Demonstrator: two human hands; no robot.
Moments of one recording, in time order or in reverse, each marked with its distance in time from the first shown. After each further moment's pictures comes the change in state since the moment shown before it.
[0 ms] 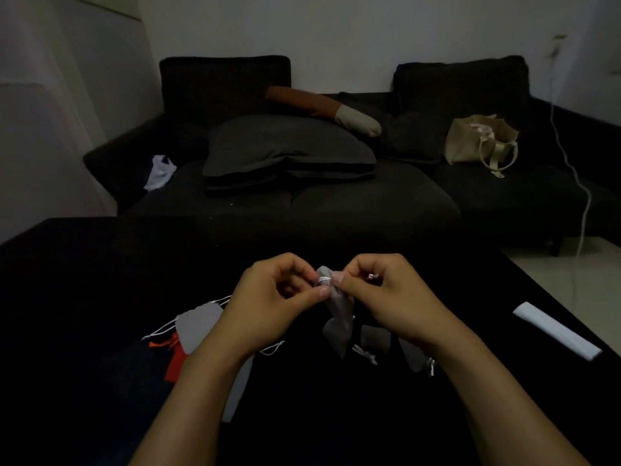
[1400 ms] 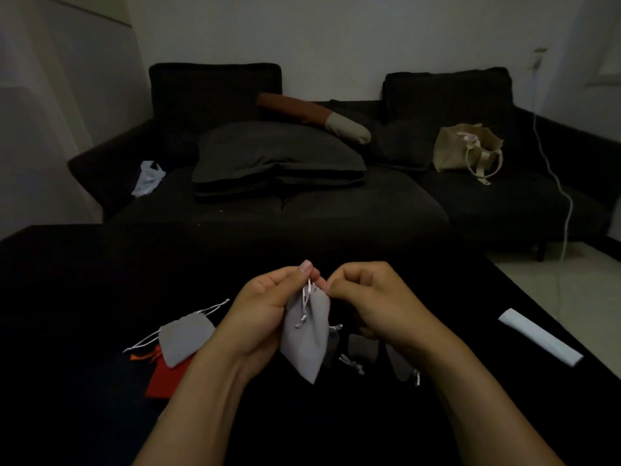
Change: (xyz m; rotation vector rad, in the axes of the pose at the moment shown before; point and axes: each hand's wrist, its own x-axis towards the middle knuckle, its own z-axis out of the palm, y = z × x) left_hand 0.007 0.014 0.025 -0.777 -0.001 -0.333; right_hand -0.003 -0.021 -0.003 0.166 -0.013 0.210
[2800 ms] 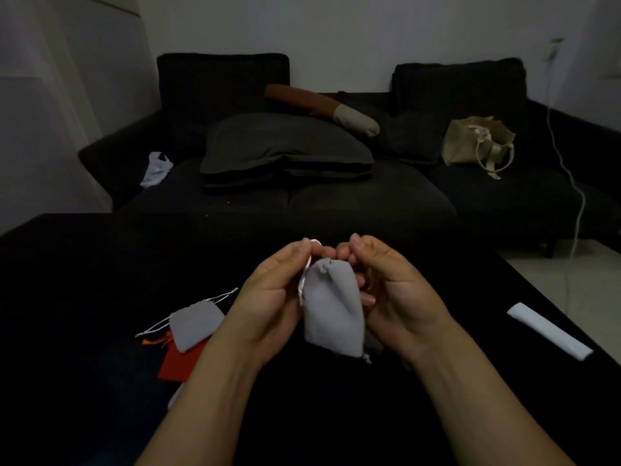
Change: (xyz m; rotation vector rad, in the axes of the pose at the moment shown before) left_hand -0.004 0.003 -0.002 -0.287 -0.126 0.021; right_hand -0.001 0.000 0.013 0.803 -0.085 -0.031
